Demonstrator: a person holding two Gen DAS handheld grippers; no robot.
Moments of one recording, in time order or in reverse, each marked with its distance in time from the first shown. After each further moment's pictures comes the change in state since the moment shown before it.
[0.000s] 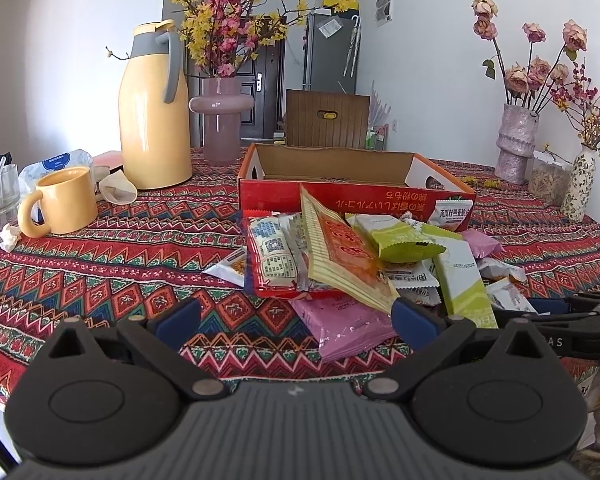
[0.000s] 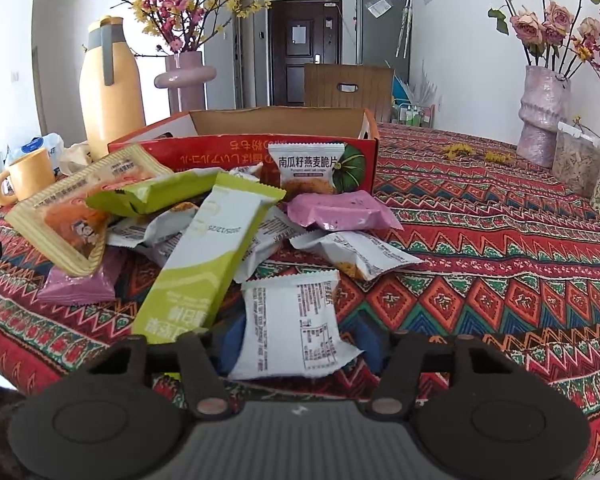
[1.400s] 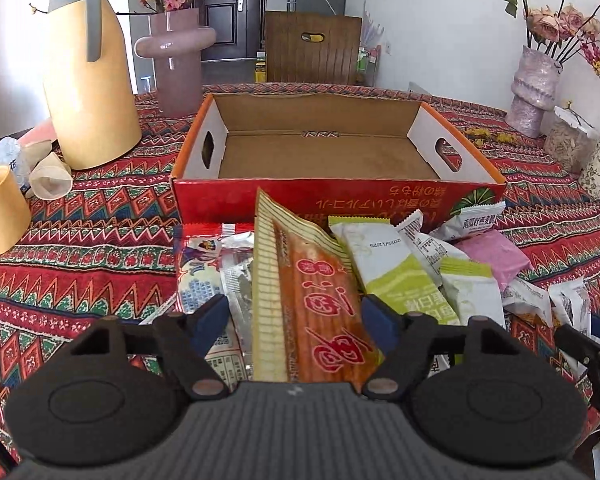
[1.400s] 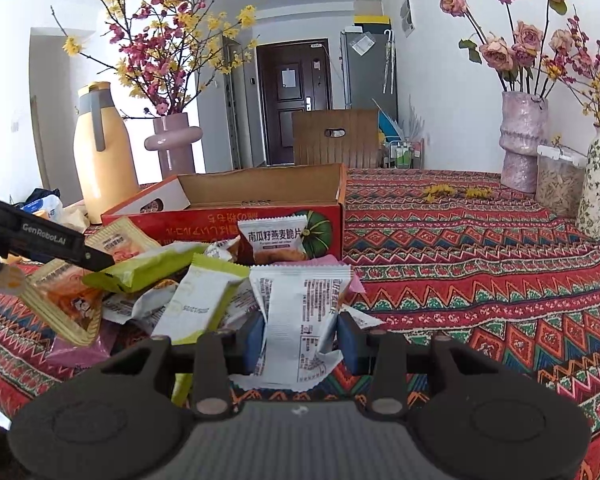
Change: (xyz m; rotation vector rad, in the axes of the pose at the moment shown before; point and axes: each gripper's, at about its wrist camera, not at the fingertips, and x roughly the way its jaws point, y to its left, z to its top) left arm 0.118 -0.024 0.080 0.030 0.286 -0.037; right arm -0.017 -0.034 0.019 0.072 -0.139 0.024
